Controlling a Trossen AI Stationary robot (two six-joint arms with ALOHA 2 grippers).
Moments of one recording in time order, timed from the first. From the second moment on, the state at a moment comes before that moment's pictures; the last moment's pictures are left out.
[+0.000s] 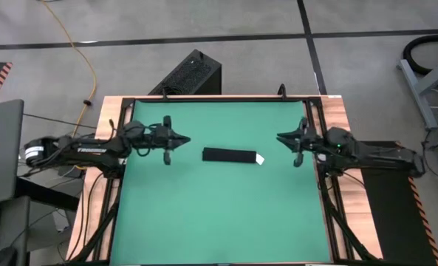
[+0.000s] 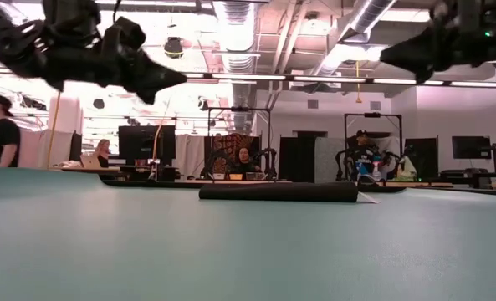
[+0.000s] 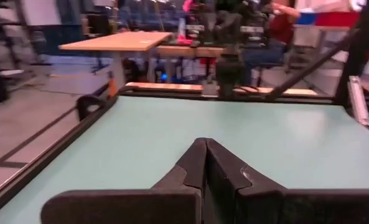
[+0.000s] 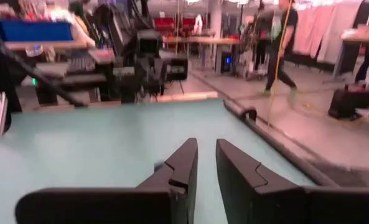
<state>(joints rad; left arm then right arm) 0.39 1.02 0.22 0.85 0.29 -0.02 -0.17 0.31 0.24 0.08 0.08 0.00</state>
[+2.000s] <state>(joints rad) 0.33 0.04 0.01 0.04 -0.13 -0.21 -0.17 0.01 0.01 0.05 0.22 0.13</state>
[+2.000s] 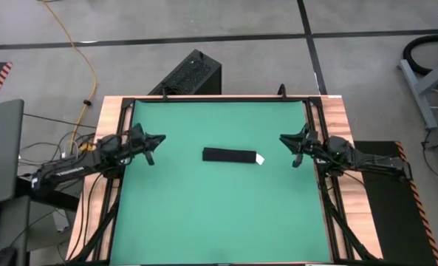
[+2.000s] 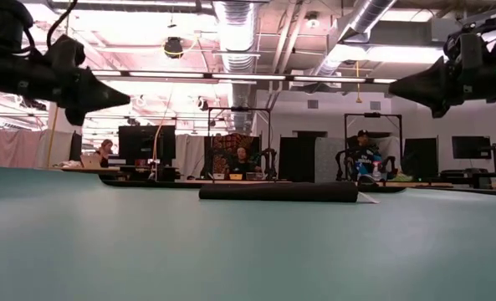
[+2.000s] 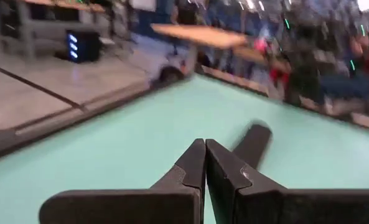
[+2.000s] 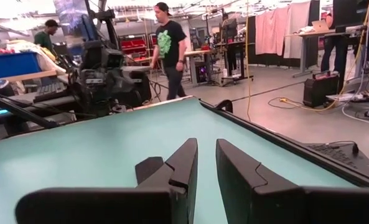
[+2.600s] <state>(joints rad) 0.12 0.04 0.01 0.06 -0.22 -0.12 -0.22 0.03 0.01 0.05 0.23 0.10</state>
